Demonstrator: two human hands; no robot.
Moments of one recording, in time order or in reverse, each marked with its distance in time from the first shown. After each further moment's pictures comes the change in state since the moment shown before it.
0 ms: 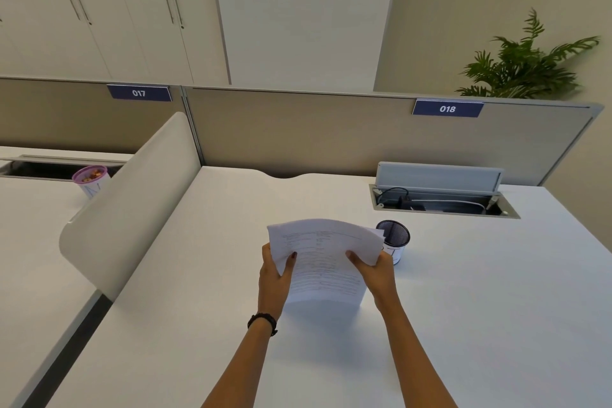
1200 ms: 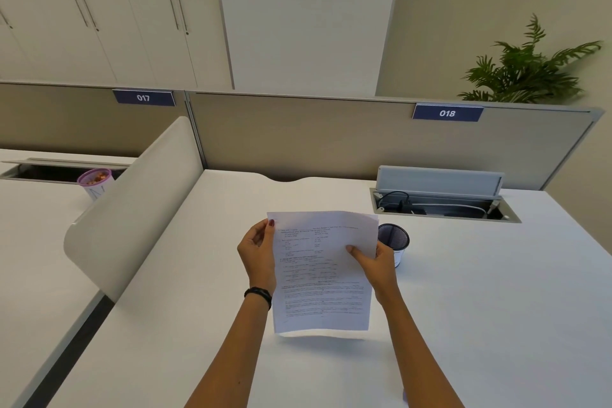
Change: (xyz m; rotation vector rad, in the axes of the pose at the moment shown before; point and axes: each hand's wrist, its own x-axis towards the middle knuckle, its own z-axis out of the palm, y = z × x) left_hand 0.032 0.047 -0.002 -0.345 0.342 -0.087; right_hand 0.011 -0.008 -0.005 0.017 -0.051 -0.052
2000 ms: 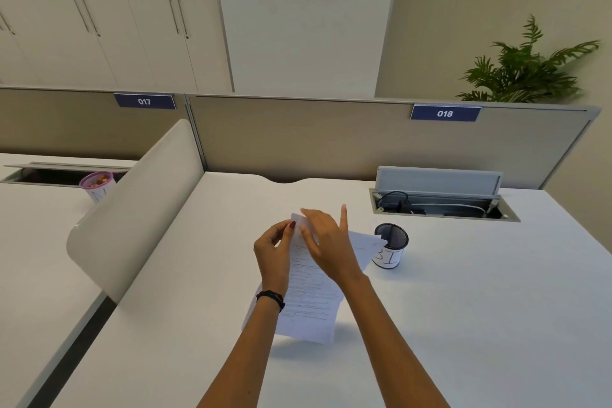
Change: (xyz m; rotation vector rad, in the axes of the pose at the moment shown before) left_hand -0.023 0.007 0.014 0.163 -0.153 0.181; right_hand -0.006 -0.052 0.070 -0.888 -0.181 -0.659
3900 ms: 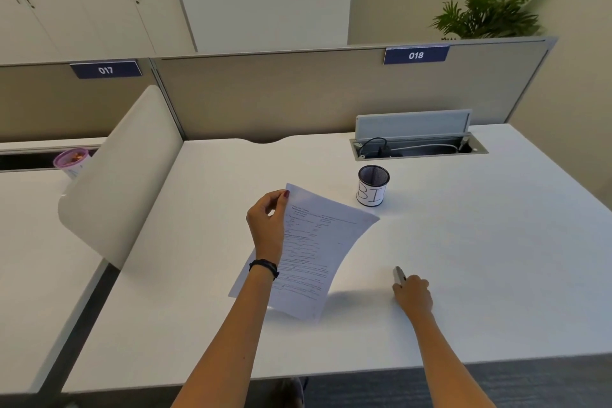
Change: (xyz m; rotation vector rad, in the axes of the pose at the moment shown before) left_hand -0.051 0.008 -0.039 0.115 -0.120 0.040; right_hand -0.247 0.104 0.028 -0.035 -0.222 1.246
